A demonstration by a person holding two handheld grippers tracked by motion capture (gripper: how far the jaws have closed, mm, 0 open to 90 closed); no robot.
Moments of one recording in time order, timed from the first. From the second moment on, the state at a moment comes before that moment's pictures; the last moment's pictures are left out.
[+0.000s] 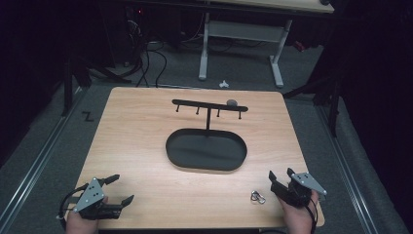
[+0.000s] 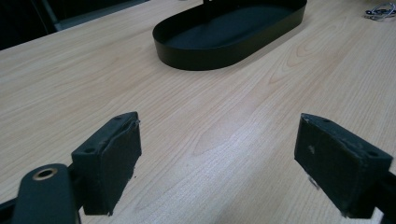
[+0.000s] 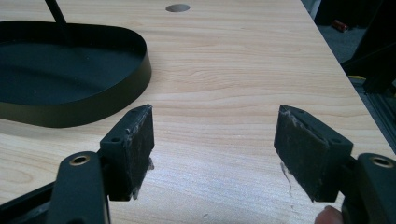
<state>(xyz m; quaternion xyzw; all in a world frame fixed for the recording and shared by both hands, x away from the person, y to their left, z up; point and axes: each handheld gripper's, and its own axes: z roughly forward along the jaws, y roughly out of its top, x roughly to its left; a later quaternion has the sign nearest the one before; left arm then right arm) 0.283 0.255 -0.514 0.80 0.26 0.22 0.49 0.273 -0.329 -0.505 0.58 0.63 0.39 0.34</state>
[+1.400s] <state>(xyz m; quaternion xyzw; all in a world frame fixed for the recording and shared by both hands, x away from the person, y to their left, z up) 0.305 0.234 -0.511 0.78 0.26 0.23 0.52 0.270 -0.317 -0.493 0.55 0.70 0.31 0.34</state>
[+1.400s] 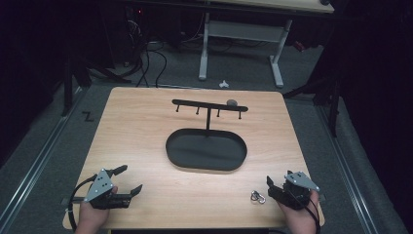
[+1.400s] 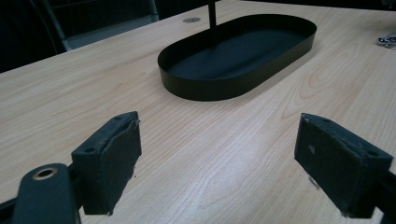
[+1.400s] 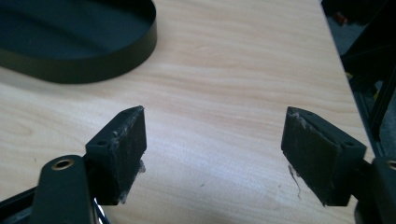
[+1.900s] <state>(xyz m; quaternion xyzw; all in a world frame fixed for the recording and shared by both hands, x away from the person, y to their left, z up) 0.306 0.234 -0.512 0.79 0.26 0.23 0.51 0.288 -0.328 -0.490 0.56 0.76 0.20 0.25</state>
